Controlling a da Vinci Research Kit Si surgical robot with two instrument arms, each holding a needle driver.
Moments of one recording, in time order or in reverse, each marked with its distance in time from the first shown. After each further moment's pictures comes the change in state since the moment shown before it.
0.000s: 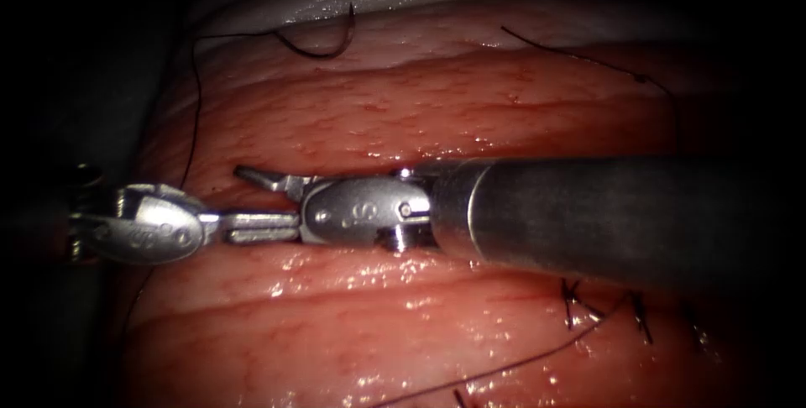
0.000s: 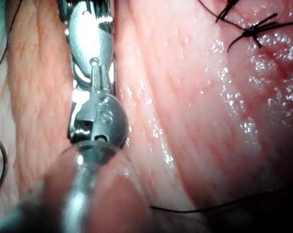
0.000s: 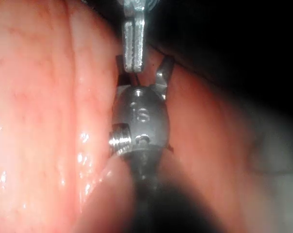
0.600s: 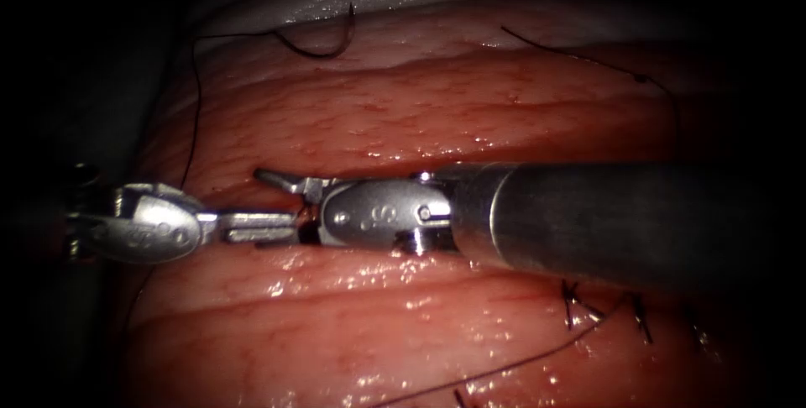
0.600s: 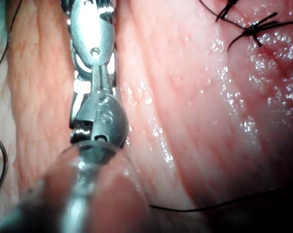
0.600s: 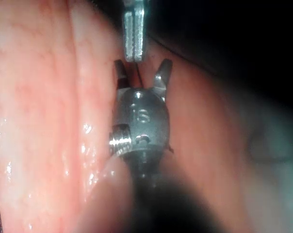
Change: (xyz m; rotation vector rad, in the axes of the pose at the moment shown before) right arm 0.000 0.000 -0.001 -0.013 -0.027 0.010; left arm 0.000 0.000 0.000 0.000 0.001 0.000
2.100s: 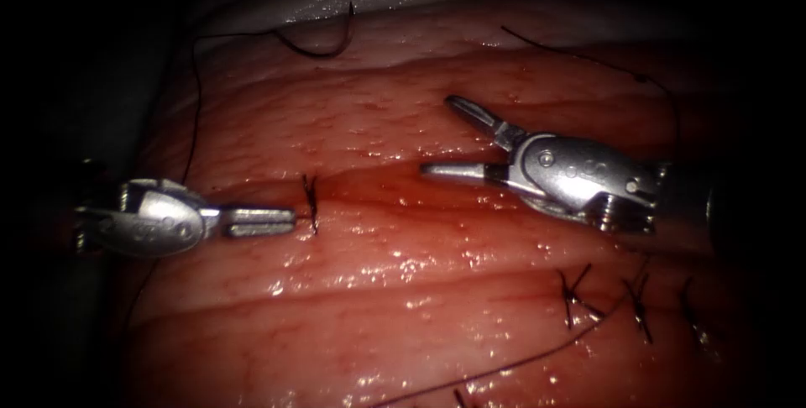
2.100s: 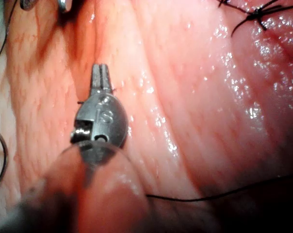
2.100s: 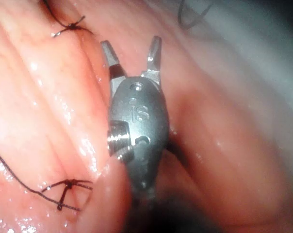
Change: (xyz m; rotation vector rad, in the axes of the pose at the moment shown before) right arm -0.002 0.007 -0.014 -0.038 -0.072 0.340; left arm -0.002 0.000 0.000 -0.016 0.020 0.008
